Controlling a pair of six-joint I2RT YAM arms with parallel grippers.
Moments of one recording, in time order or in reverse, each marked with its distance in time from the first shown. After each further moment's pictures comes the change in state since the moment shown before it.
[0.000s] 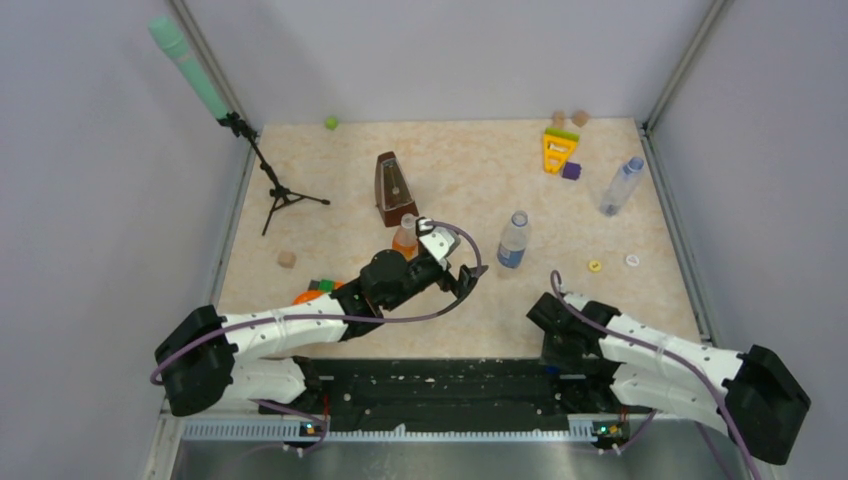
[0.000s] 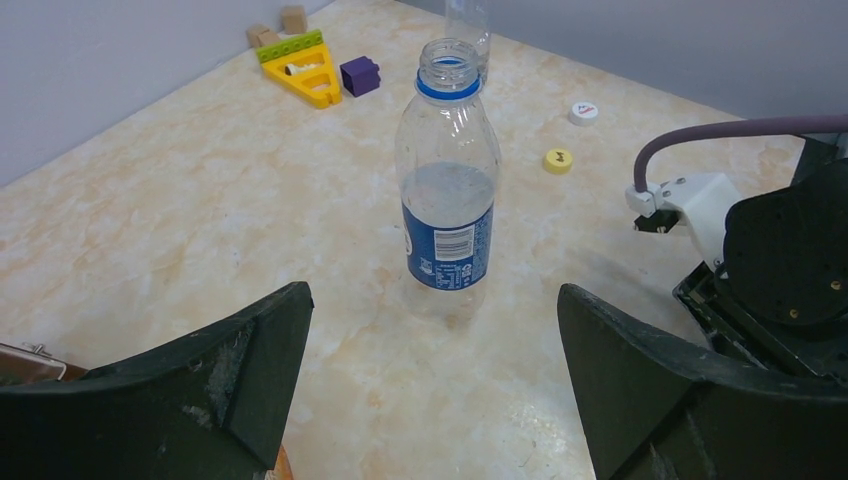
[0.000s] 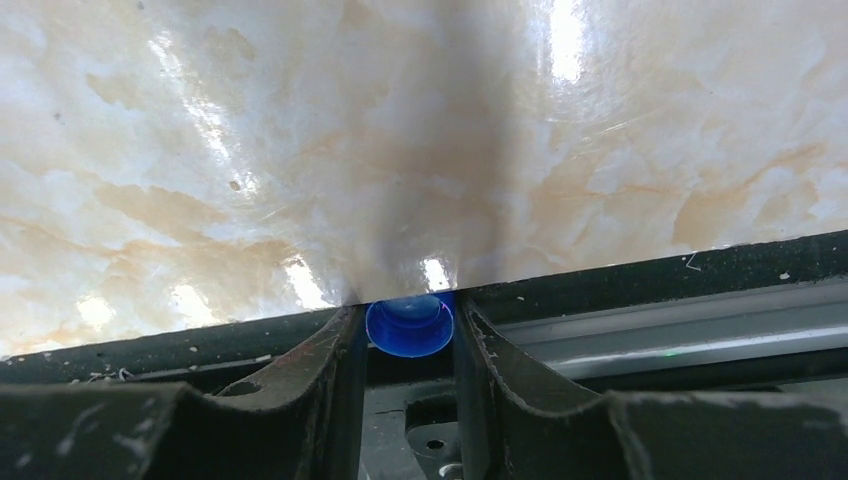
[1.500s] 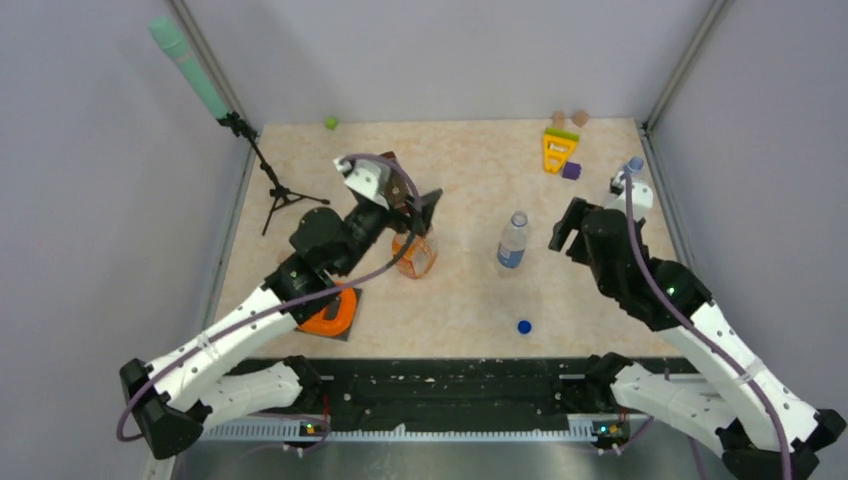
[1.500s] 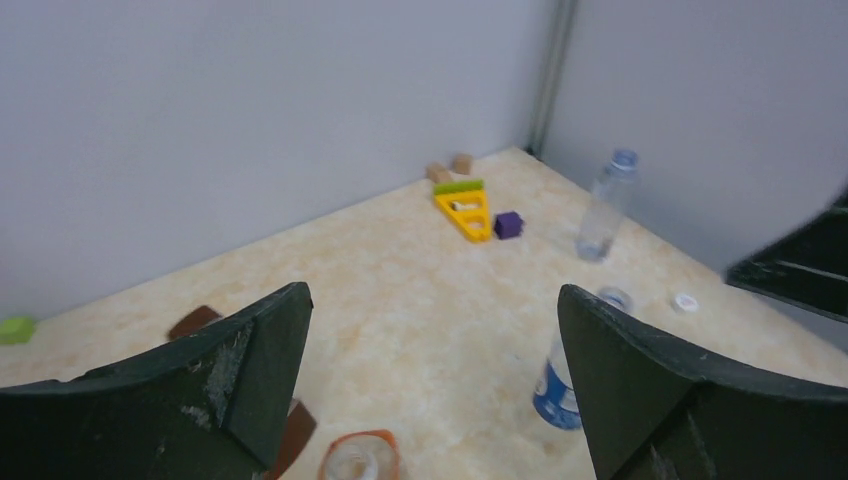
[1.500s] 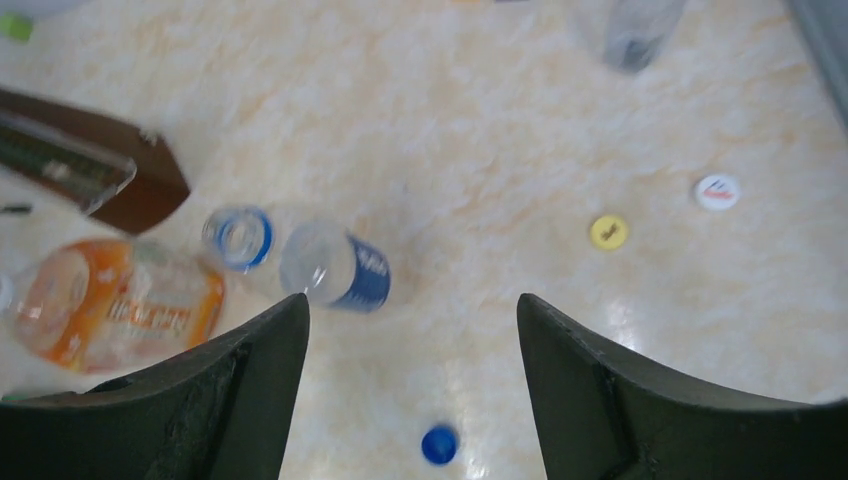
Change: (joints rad) left arm 0.117 -0.250 0.263 -0.328 -0.127 -0.006; right arm -0.131 -0.114 0.655 0.046 0.459 -0.380
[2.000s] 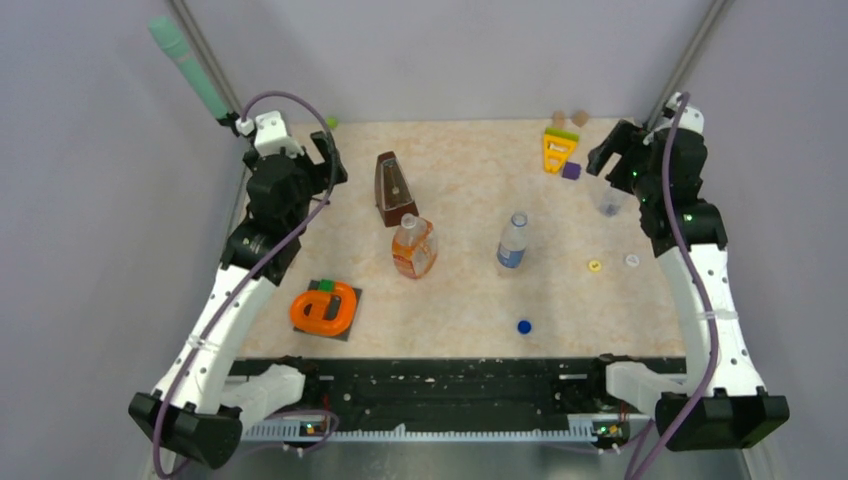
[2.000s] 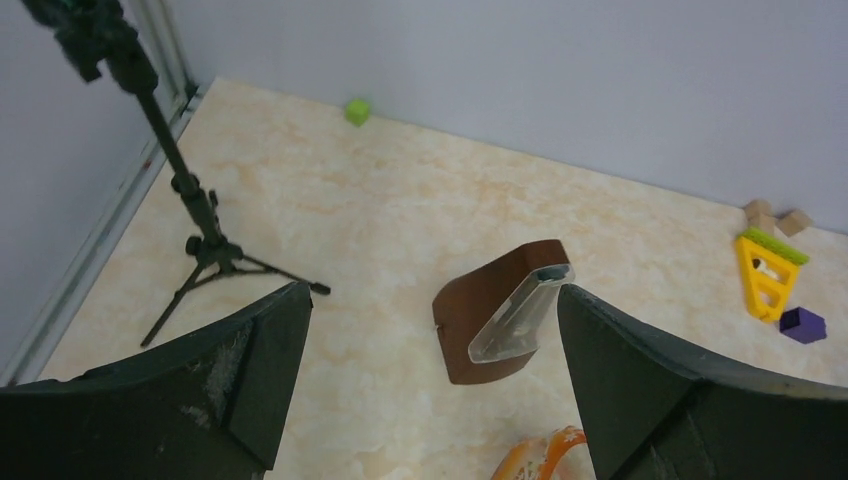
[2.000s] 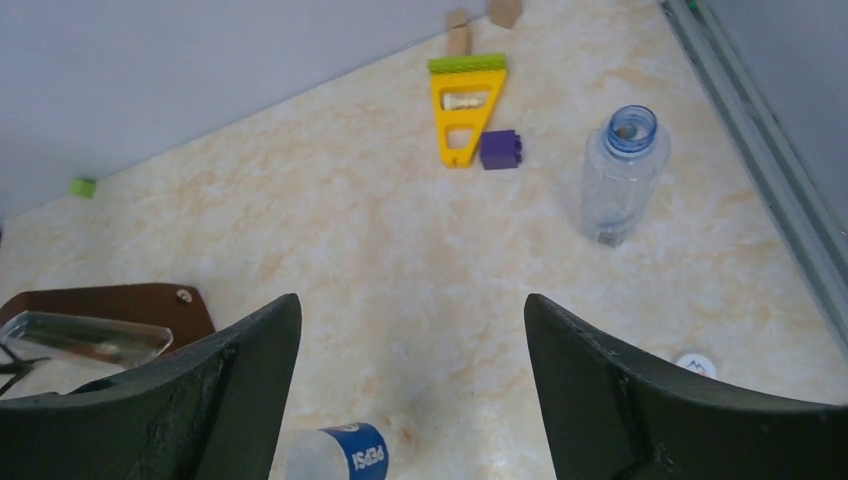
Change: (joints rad) left arm 0.573 0.050 0.269 -0.473 -0.153 -0.266; right arm -0.687 0.287 0.272 0.275 -0.503 -0.320
